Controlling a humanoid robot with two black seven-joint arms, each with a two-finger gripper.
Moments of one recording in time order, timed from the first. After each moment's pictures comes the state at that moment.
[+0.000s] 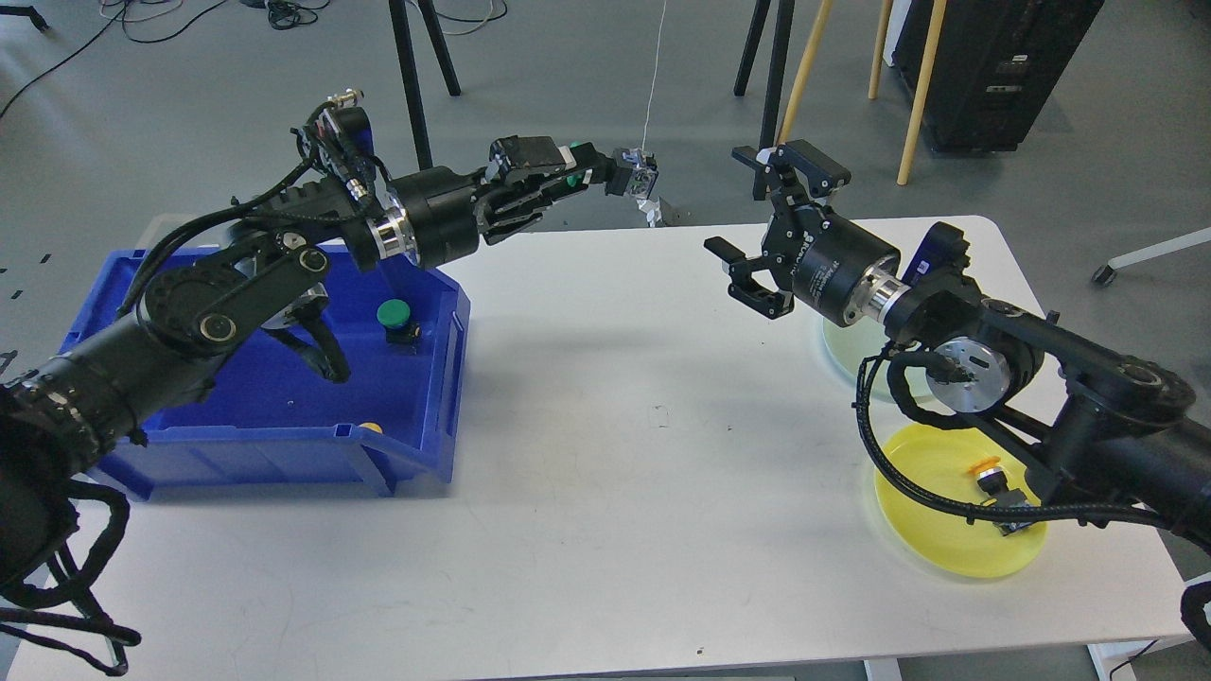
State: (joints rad) left arm -1.00 0.27 -0.43 -0.71 0.92 -0.49 -0.49; right arm 0.82 -0.40 0.49 1.16 -0.15 0.15 0.17
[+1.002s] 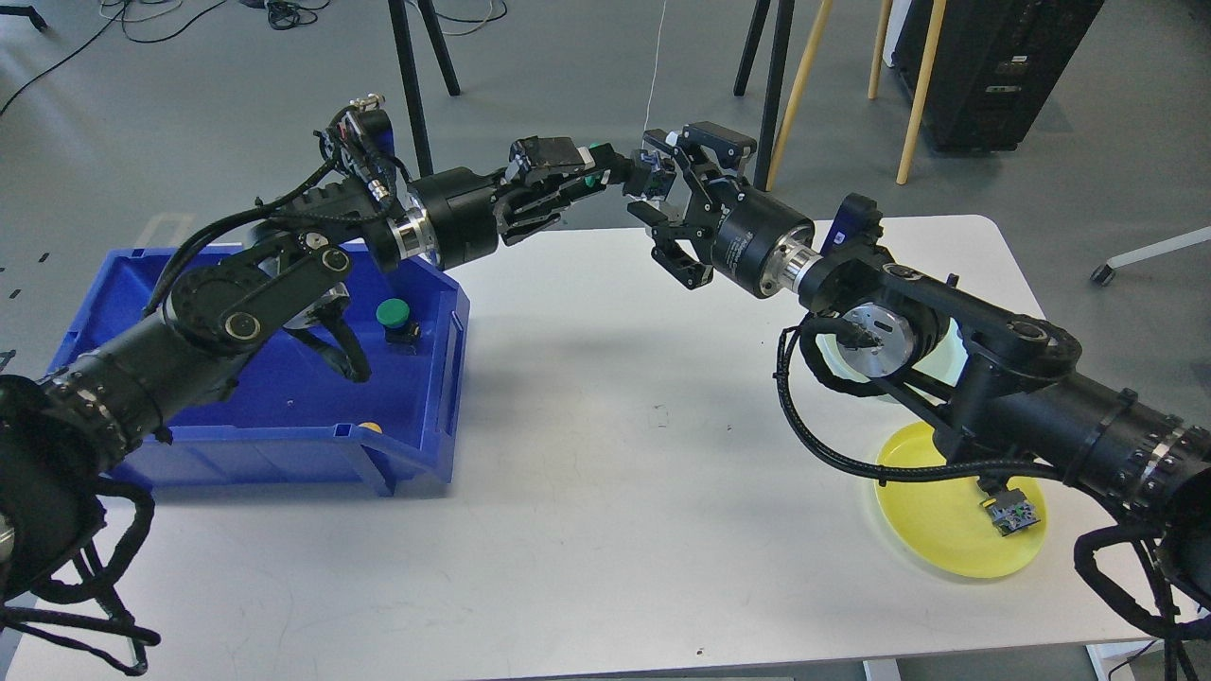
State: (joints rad) left arm -1.01 0.24 -0.43 -0.70 0.91 -0.49 -0.49; right arm 0.94 -0.22 0.42 0.99 -0.13 0.15 0.17
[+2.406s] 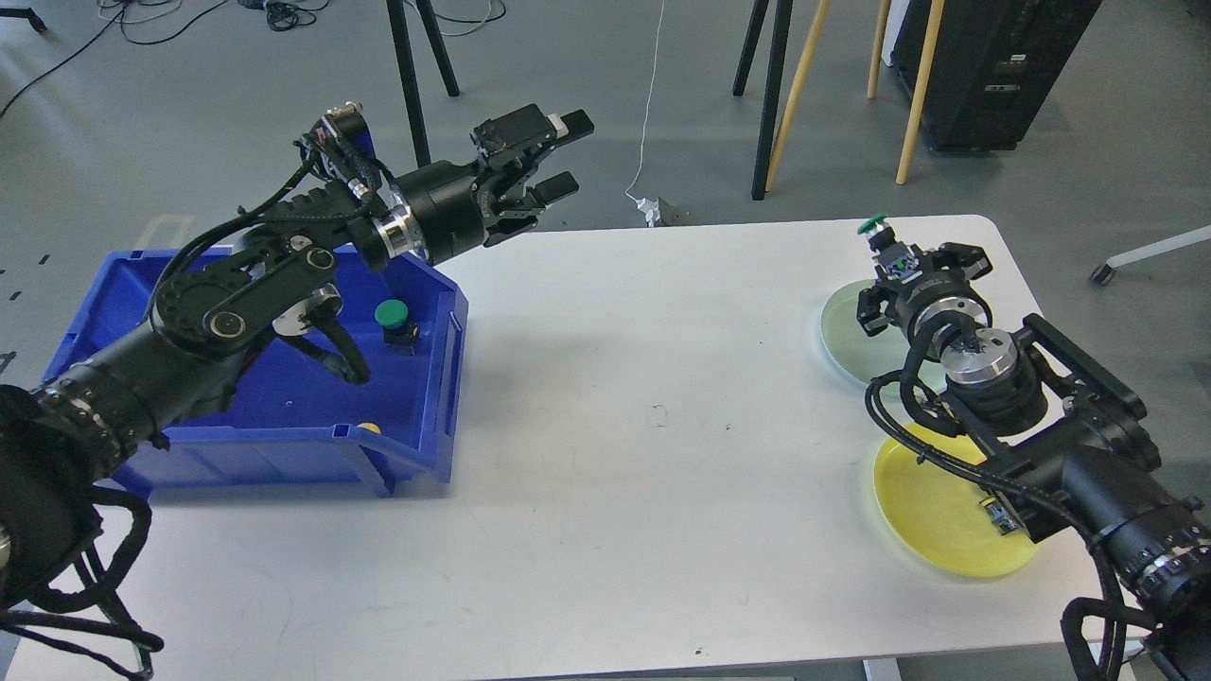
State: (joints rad) left arm -0.98 0.24 -0.46 -0.70 0.82 -0.49 -0.49; right arm 0.63 -0.20 0.98 0.74 0.24 -0.36 0.13
